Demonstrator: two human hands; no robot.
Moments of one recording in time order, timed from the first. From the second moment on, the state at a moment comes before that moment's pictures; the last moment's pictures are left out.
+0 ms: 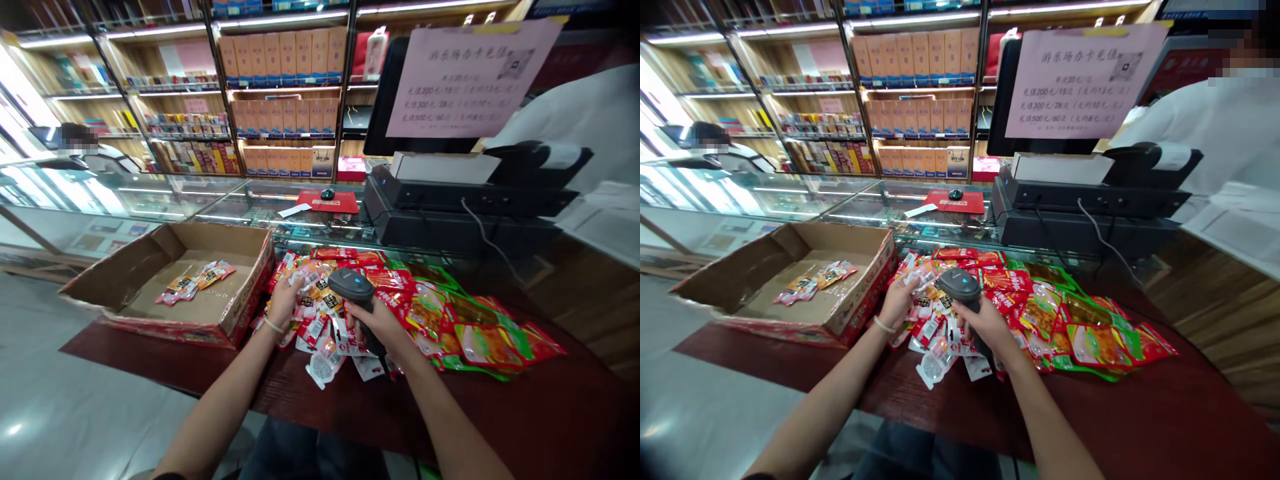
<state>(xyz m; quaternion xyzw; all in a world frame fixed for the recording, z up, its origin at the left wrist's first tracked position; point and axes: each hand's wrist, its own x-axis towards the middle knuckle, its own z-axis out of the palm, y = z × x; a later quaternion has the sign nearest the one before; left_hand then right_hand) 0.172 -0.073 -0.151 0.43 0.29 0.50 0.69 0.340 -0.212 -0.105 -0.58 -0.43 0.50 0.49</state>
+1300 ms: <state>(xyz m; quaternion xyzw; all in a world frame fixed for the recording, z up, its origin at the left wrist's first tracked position) -0.091 -0.004 -0.048 0.79 0.52 0.33 -0.01 0.250 -0.169 -0.054 -0.49 -0.50 0.51 0.50</state>
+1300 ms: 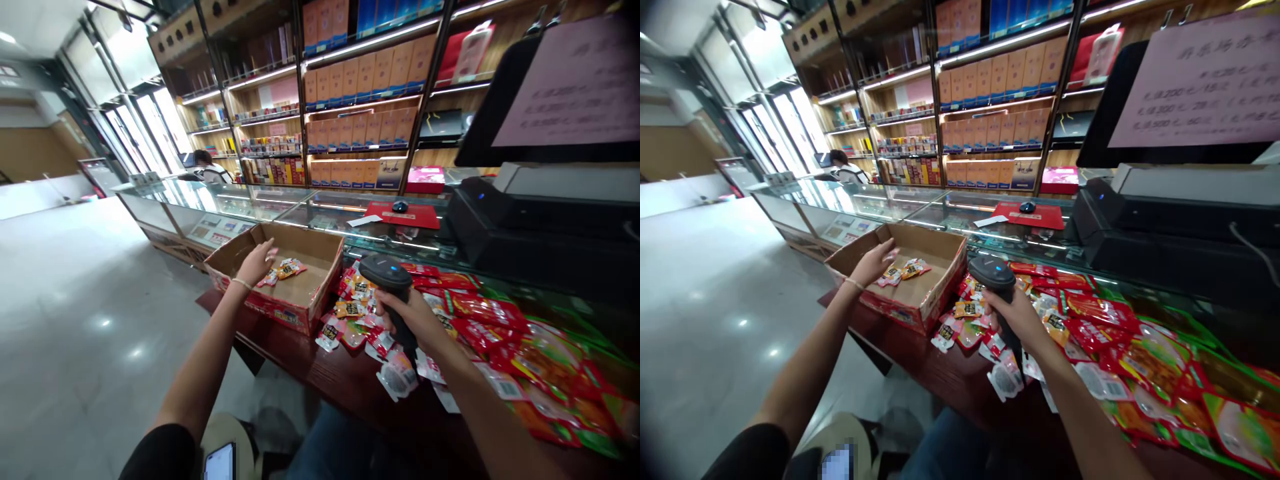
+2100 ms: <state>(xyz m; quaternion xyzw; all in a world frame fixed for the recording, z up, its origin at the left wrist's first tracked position) 0.025 -0.112 -0.023 0.82 0.36 0.44 0.06 0.292 -0.201 -0.064 -0.52 -0.49 0.49 0.51</state>
